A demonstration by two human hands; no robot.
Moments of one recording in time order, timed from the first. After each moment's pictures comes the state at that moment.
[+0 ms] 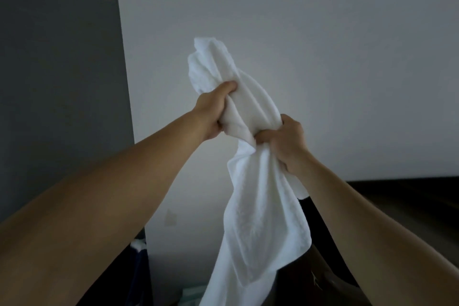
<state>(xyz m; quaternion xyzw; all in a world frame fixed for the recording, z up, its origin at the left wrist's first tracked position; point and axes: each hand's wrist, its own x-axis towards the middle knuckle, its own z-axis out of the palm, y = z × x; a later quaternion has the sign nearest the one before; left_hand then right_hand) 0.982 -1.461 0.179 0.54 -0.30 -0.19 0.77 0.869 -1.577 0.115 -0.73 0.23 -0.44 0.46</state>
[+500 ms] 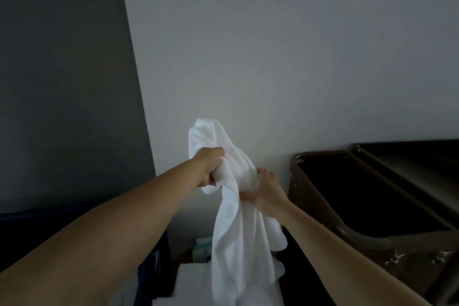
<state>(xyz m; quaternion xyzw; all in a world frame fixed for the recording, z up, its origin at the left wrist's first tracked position) 1.027 -1.425 -0.008 0.73 -0.10 -0.32 0.59 0.901 -1.531 -0.081 -0.87 0.30 -0.16 0.35</state>
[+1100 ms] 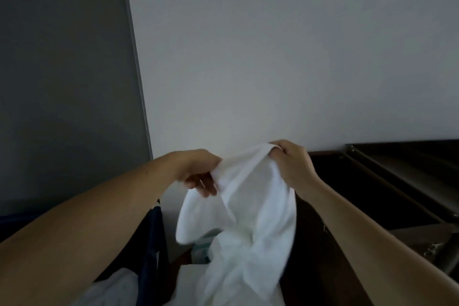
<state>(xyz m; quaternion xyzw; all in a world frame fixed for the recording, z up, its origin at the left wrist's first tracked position) 1.031 -1.365 0.021 0.85 -0.30 -0.36 0.25 0.870 -1.525 -0.010 -0.80 0.23 -0.39 0.39</state>
